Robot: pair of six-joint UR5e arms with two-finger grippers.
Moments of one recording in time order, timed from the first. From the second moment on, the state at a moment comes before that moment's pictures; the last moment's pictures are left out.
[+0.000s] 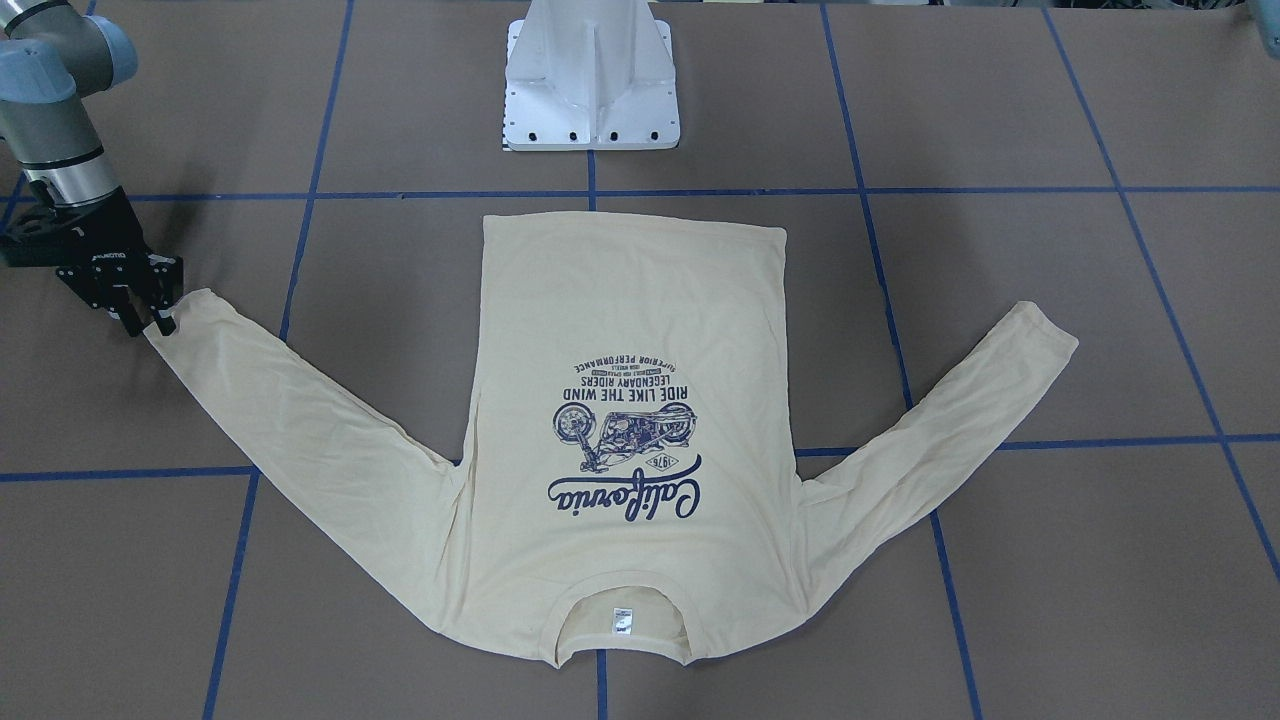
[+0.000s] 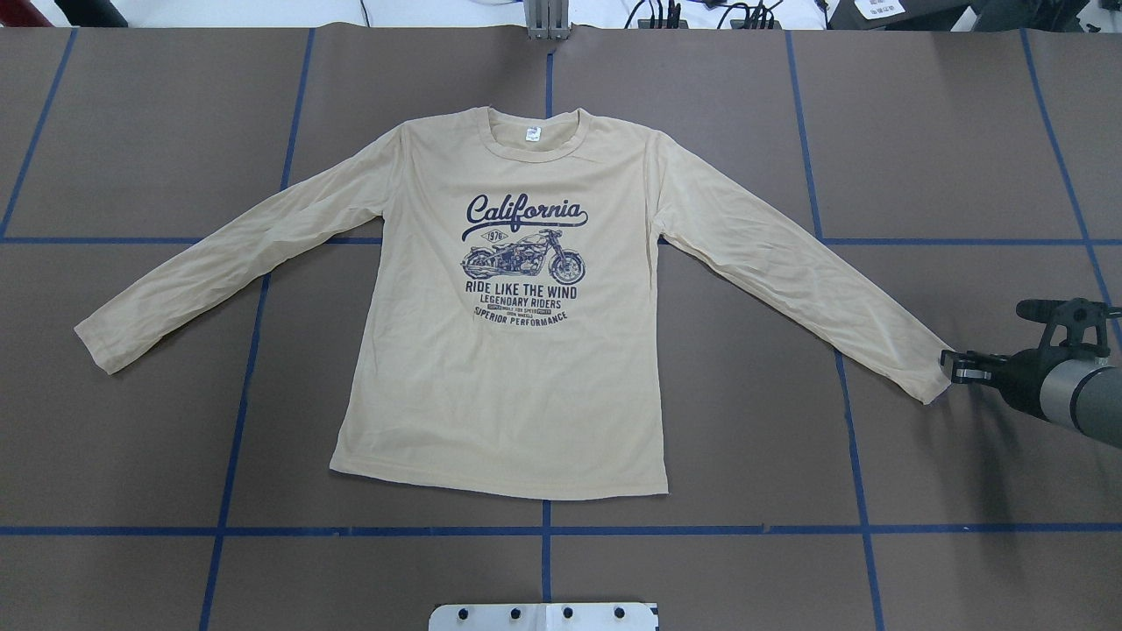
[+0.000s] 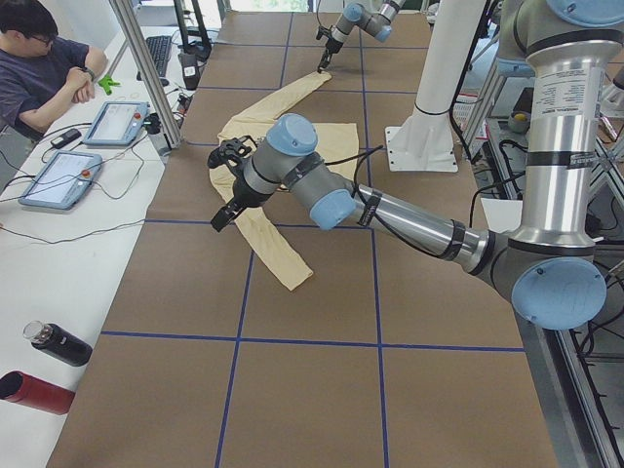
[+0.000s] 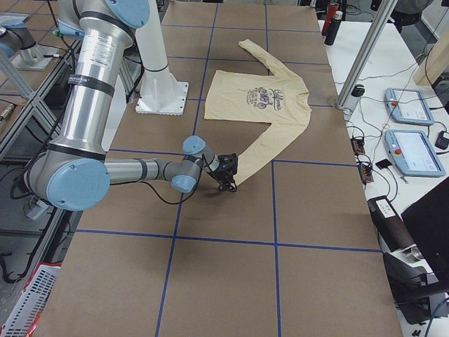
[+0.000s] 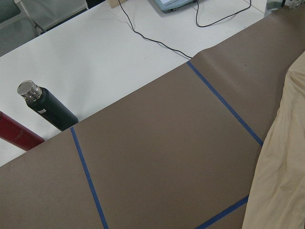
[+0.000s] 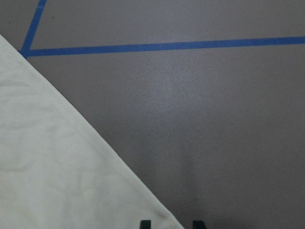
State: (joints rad) left arm -1.47 -1.57 -1.93 -2.08 -2.20 -0.11; right arm 0.57 -1.87 1.72 -0.53 1.50 1.22
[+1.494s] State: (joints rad) left arm -1.47 -1.57 -1.93 -2.08 -2.20 -0.11; right arm 0.74 -1.49 1.97 -1.04 1.59 1.22
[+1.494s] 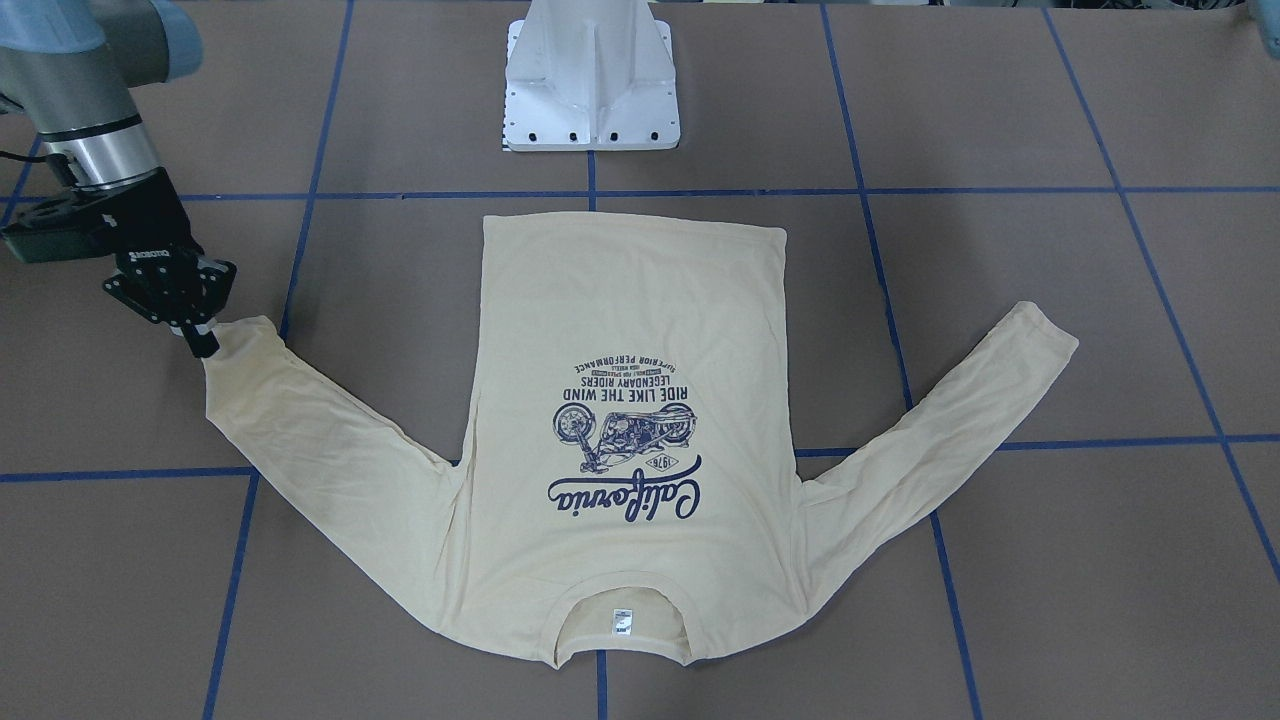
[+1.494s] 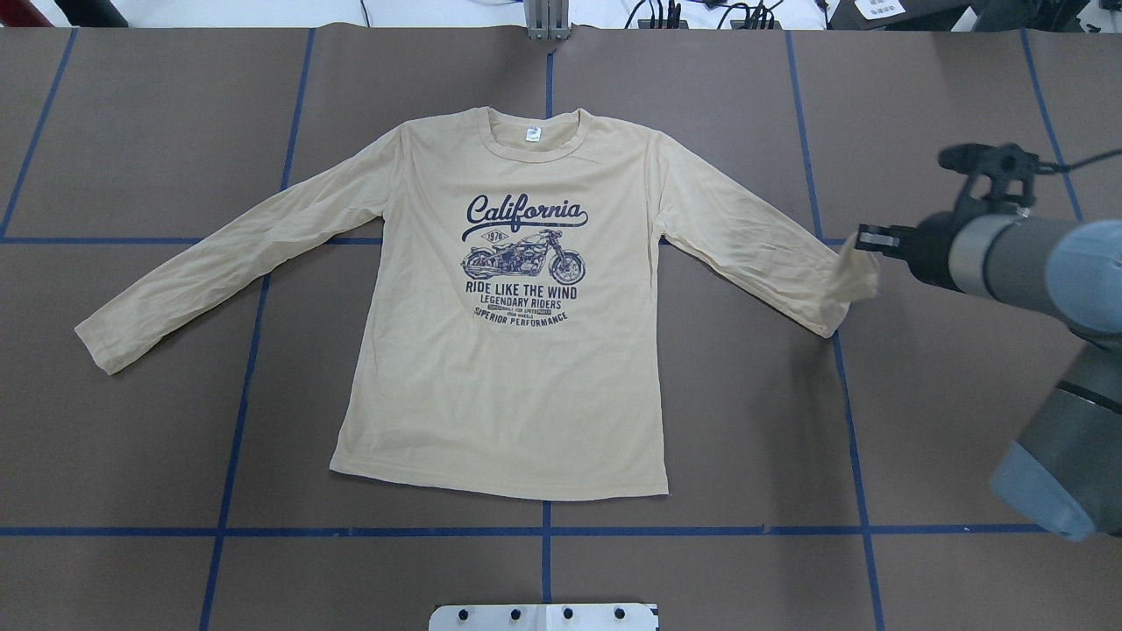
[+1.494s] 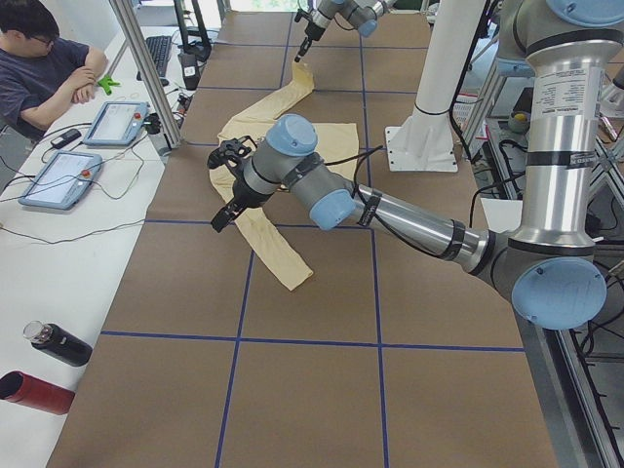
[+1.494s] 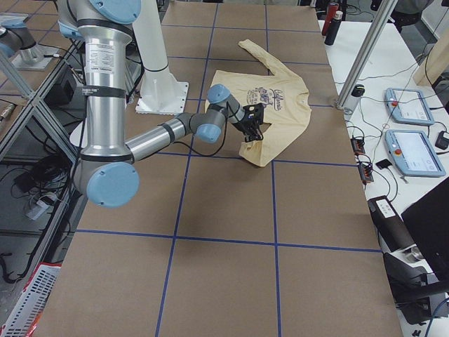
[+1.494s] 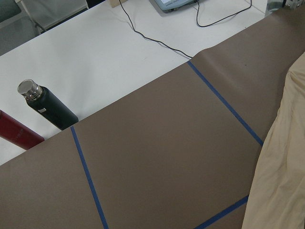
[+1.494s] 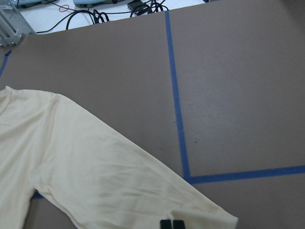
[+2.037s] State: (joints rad) left arm -1.47 -1.57 -1.92 -2.07 -2.20 -0.12; right arm 0.70 -0.93 1.80 -1.46 1.56 1.30
